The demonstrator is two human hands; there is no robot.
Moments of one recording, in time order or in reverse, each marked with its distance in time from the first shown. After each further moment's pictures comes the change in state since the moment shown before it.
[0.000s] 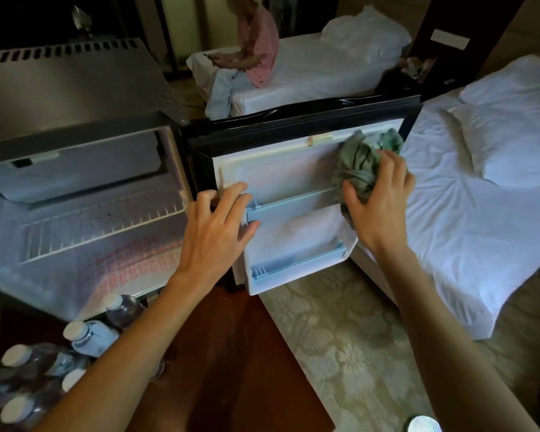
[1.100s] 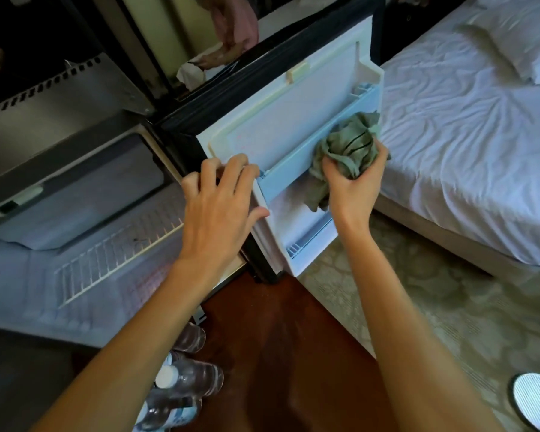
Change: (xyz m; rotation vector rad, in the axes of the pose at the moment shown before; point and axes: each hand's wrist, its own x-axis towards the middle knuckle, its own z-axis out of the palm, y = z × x) left_hand 0.023 -0.011 -0.011 0.236 -0.133 0.216; right_hand -0.043 -0.023 0.105 0.812 0.367 0.534
